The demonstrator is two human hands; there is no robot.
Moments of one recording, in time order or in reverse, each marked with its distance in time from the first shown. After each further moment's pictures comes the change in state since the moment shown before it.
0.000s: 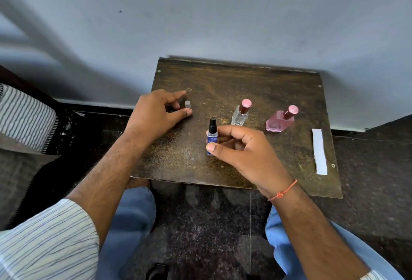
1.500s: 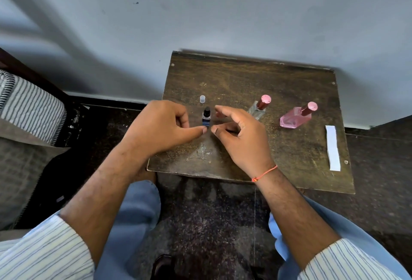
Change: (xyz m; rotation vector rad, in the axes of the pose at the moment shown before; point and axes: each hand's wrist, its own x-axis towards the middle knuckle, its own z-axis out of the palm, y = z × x) left_hand -0.044 0.004 -0.036 0.131 -0.151 0.058; right_hand 0.034 0.006 0.047 -0.461 0.285 -0.254
